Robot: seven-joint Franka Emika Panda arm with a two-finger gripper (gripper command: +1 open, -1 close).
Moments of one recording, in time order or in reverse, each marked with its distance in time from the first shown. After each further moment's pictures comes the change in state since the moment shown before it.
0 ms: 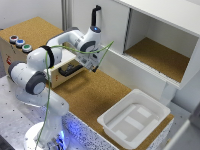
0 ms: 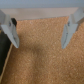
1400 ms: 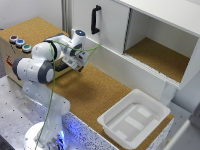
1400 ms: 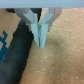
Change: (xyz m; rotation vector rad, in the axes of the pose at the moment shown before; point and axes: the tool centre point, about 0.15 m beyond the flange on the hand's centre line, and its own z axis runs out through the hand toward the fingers) arm 0.028 -0.188 0.079 0.055 0.012 -0.118
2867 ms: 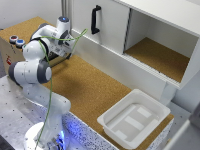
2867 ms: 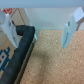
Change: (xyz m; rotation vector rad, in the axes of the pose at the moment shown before) arm -0.009 -0.066 -0.075 -0.034 0.109 -0.035
